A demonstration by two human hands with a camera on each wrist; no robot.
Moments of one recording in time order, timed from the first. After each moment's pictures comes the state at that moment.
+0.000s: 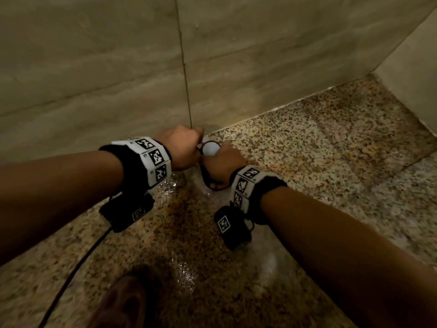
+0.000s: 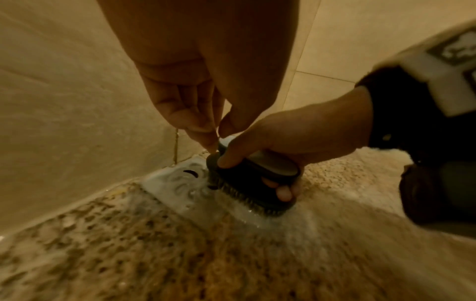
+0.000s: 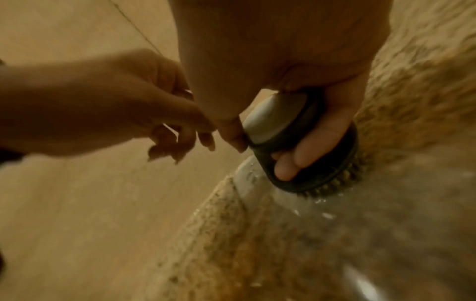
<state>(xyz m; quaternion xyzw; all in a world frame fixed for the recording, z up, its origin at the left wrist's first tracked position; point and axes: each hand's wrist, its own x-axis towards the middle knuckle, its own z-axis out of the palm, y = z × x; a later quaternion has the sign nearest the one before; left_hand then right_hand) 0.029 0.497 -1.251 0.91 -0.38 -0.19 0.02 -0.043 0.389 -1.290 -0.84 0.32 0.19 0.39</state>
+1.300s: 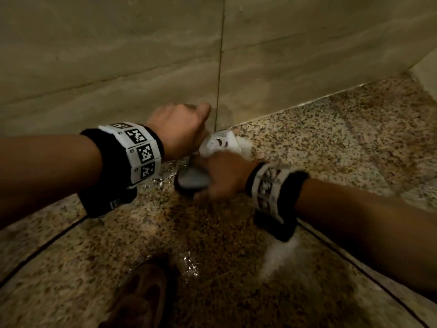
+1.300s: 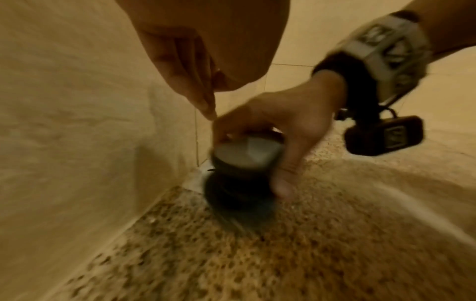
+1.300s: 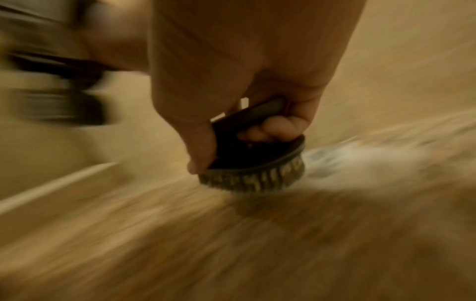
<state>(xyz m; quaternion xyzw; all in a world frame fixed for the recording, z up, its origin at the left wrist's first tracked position) 0.031 0.548 -1.217 0.92 -0.40 -0.05 0.01 -0.046 0.424 -1.287 -0.95 -0.17 0.23 0.14</state>
